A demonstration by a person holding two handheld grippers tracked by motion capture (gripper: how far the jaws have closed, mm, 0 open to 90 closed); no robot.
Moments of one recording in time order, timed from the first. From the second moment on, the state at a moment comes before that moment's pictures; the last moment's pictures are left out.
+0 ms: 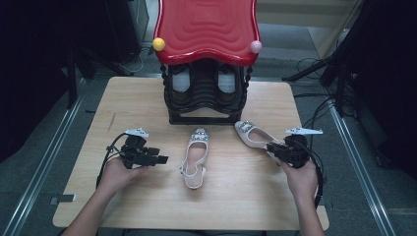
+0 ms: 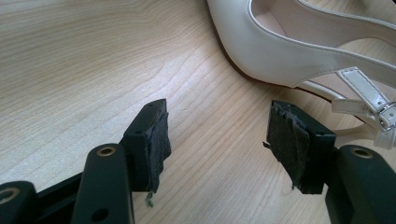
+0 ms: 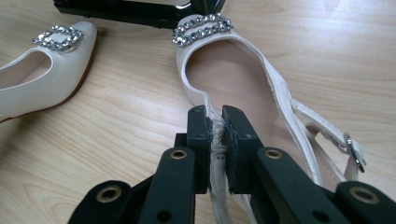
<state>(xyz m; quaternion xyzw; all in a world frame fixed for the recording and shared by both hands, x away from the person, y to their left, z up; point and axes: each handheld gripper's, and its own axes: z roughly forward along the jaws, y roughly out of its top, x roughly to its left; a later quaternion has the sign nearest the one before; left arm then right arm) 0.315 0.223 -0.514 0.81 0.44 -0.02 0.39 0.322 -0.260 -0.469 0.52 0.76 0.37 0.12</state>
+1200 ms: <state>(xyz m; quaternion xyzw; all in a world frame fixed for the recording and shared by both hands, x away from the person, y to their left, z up) 0.314 0.221 -0.513 0.81 0.44 -0.02 0.39 0.325 -0.210 -0.467 0.48 0.80 0.35 0.11</state>
